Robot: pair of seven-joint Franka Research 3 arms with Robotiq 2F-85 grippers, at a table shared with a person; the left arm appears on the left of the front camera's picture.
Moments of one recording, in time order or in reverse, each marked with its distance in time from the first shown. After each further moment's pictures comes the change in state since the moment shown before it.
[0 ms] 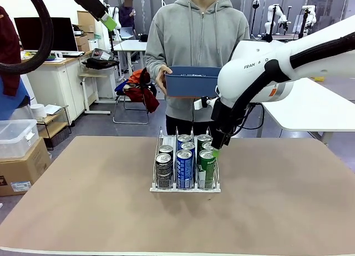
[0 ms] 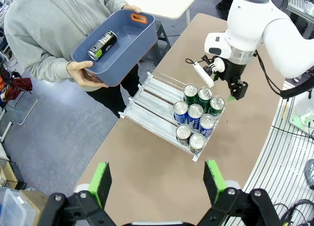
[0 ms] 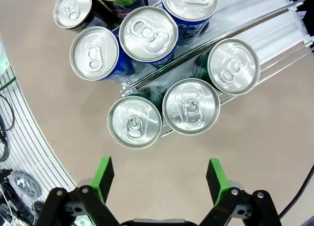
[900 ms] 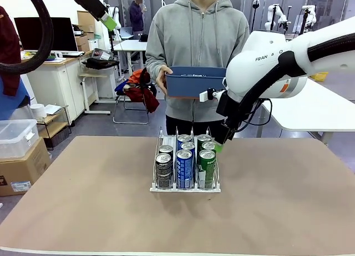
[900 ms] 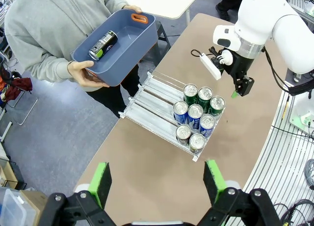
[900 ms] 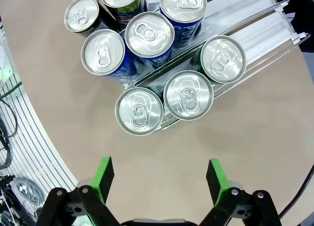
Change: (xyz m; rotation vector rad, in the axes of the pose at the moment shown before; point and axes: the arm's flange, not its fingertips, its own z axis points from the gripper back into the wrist) left arm 0.000 0.000 0.000 0.000 0.000 0.000; right arm -0.014 0.007 0.020 -0.016 -0.057 -0.027
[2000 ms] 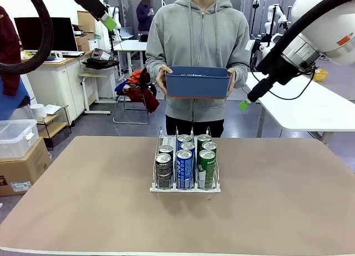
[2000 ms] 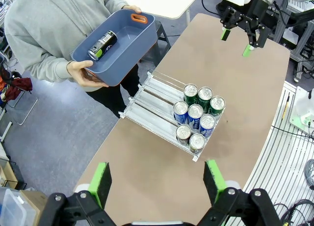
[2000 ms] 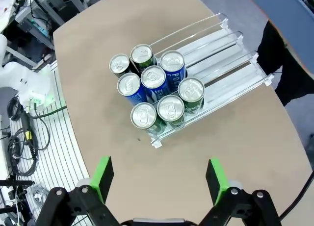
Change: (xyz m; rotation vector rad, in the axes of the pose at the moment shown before) left arm 0.000 0.000 0.000 0.000 0.000 0.000; right arm -0.063 -0.066 0.117 0.165 -0.363 0.027
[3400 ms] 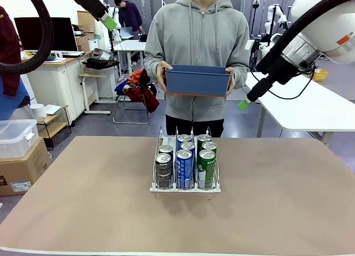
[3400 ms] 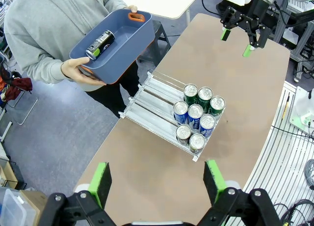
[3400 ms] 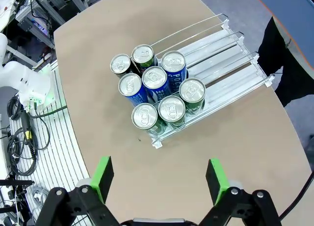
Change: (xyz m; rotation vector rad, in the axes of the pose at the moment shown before) left arm 0.000 0.000 0.000 0.000 0.000 0.000; right arm 0.003 0.004 0.003 -0.005 -0.004 0.009
